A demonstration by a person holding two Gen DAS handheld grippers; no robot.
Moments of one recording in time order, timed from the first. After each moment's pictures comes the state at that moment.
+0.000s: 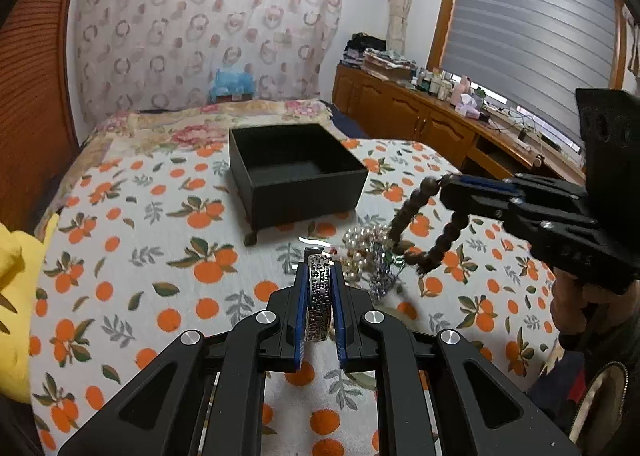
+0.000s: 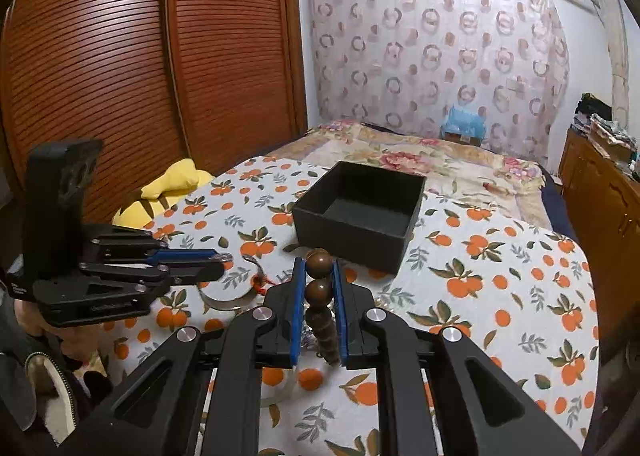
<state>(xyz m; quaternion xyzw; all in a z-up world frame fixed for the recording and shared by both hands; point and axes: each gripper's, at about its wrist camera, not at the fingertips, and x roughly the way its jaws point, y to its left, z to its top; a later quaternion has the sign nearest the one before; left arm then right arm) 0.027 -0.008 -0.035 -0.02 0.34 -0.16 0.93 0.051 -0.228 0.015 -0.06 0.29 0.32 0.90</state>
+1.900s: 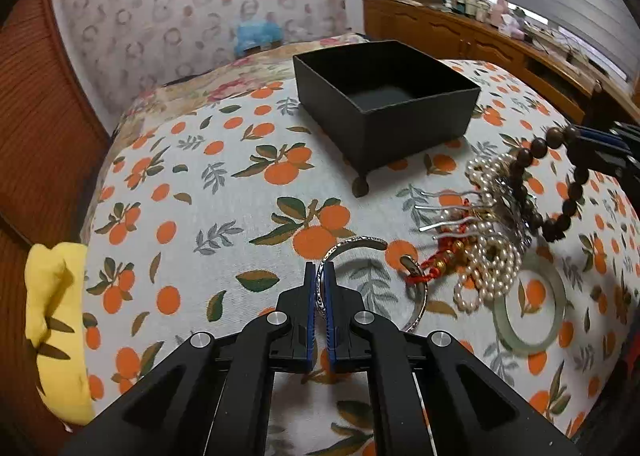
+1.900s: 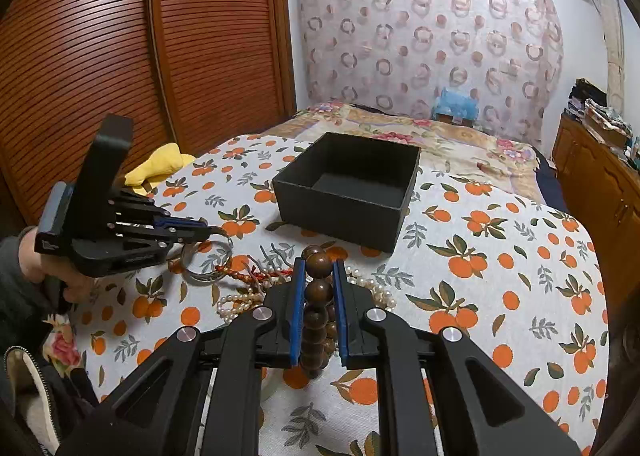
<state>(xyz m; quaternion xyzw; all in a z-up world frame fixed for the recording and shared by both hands) 0.080 0.028 -0.078 0.10 0.44 -0.09 0.89 0.063 -0.222 -0.014 -0.06 0.32 0.31 0.89</state>
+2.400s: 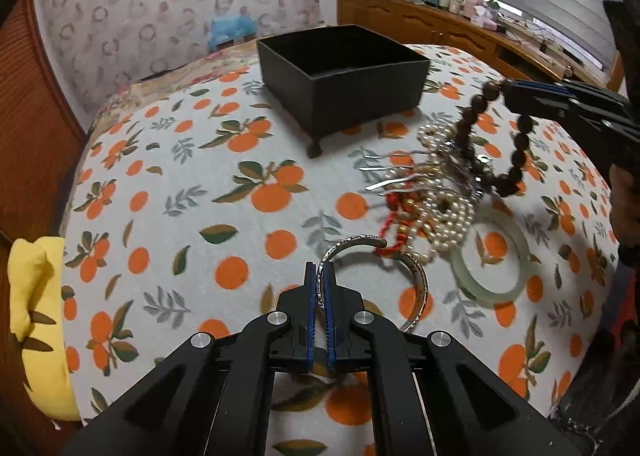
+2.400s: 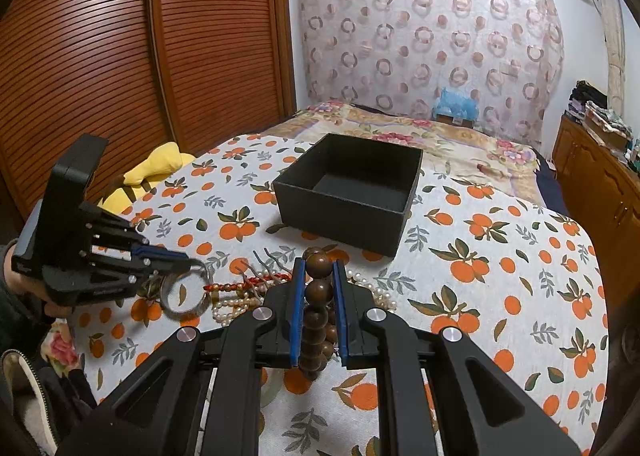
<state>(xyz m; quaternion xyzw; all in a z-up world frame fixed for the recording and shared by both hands) 0.051 0.019 -0.085 0.09 0.45 -0.14 0.88 0.064 -0.221 -0.012 -0.06 0.32 0.31 0.89</state>
